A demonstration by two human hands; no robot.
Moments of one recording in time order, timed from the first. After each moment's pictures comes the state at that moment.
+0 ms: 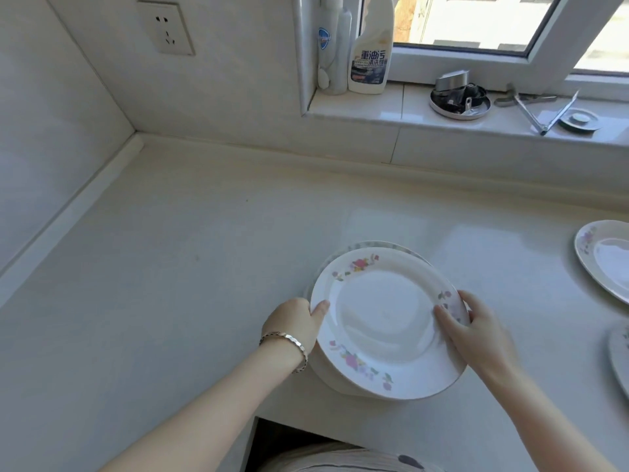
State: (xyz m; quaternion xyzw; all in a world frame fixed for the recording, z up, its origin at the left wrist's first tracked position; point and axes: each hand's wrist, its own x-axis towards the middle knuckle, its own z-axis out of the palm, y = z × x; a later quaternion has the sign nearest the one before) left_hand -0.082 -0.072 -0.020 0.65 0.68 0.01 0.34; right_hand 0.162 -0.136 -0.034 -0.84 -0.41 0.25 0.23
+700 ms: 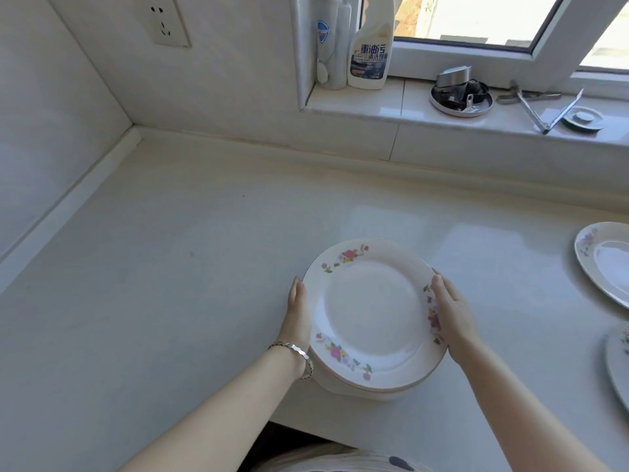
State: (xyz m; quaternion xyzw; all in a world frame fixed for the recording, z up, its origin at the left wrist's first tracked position) left_hand -0.054 -0.077 -0.041 0.26 0.61 0.33 0.67; right_hand 0.162 -0.099 -0.059 -0.72 -0.27 0.45 0.45
